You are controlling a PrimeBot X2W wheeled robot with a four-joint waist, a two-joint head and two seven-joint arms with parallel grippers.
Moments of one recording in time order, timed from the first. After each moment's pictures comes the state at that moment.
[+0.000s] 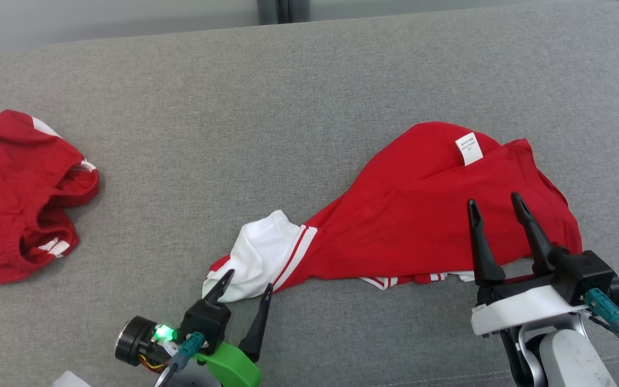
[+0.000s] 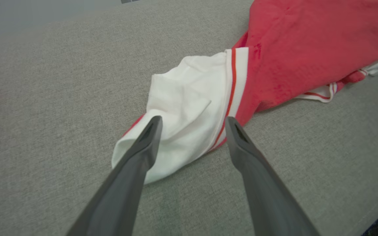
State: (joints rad) left arm -0.20 0.38 -0.78 0.15 -0.45 0.22 -0.09; right arm -0.08 -0.05 0.05 0.08 0.14 0.13 -0.26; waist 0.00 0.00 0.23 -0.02
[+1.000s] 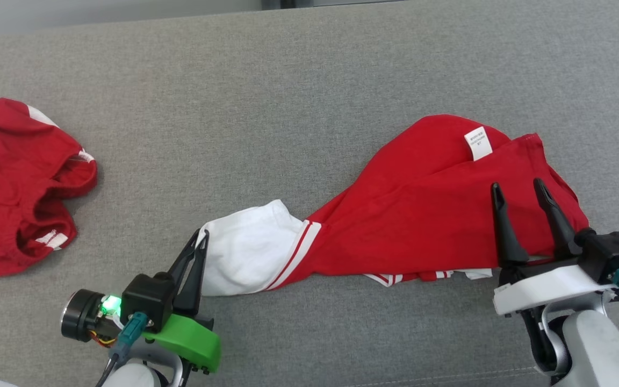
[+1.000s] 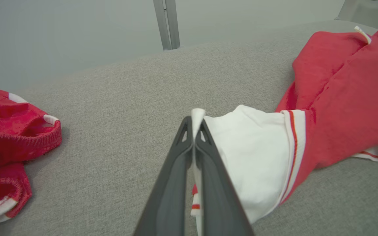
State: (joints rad) left arm -0.23 0.46 -0.69 0.03 -0.47 0.29 -0.15; right arm -0.14 -0.11 0.04 0.12 0.22 0.13 -0.26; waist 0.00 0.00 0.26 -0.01
